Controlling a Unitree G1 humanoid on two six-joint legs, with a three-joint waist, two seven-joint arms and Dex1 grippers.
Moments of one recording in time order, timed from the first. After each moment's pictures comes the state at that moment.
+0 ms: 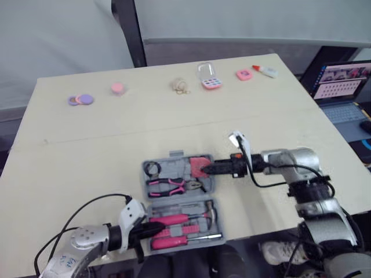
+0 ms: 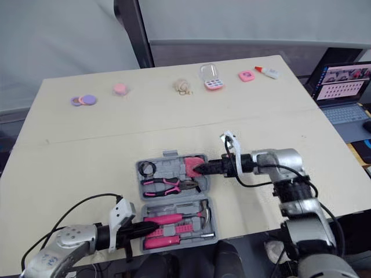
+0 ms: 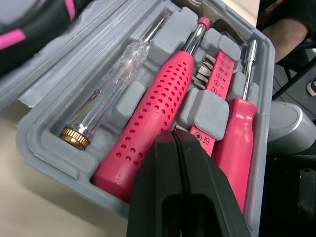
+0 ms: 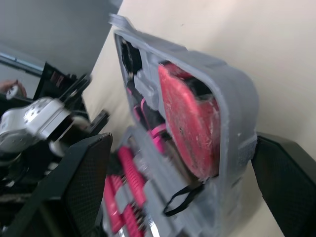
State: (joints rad) left arm 0.25 0.64 -0.09 -0.44 -0.36 0.56 -0.75; right arm -0.66 -0.54 0.09 0.09 0.56 1.20 1.16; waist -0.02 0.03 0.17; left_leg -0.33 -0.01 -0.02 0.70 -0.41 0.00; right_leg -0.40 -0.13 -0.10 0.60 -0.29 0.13
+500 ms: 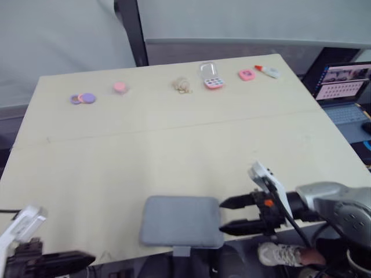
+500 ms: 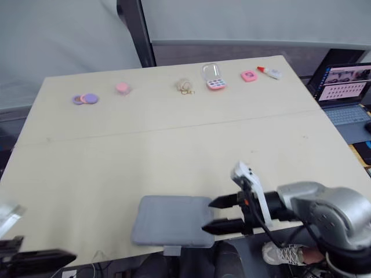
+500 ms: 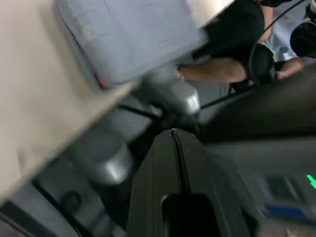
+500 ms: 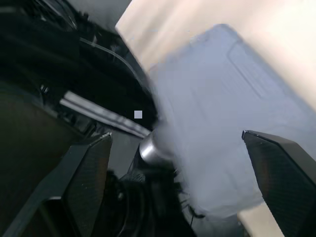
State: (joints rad) left arm 0.92 1.04 1.20 -0.73 -1.22 1.35 -1.04; right arm -0.18 -0.76 -0.21 -0.72 0.96 1.47 0.99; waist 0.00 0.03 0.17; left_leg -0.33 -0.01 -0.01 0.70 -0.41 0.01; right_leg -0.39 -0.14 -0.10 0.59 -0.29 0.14
